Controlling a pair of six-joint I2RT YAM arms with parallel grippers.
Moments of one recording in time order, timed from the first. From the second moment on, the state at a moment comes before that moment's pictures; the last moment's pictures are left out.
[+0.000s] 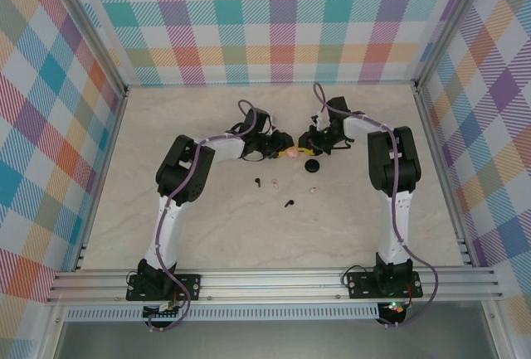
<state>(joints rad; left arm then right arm) -0.52 2.30 1.55 0.00 0.58 -0.95 0.23 2.21 1.55 -0.55 -0.72 0.44</state>
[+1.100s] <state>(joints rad) -0.43 1.92 1.43 0.04 0.78 -0.57 0.13 1.73 1.29 -0.38 -0.99 0.25</state>
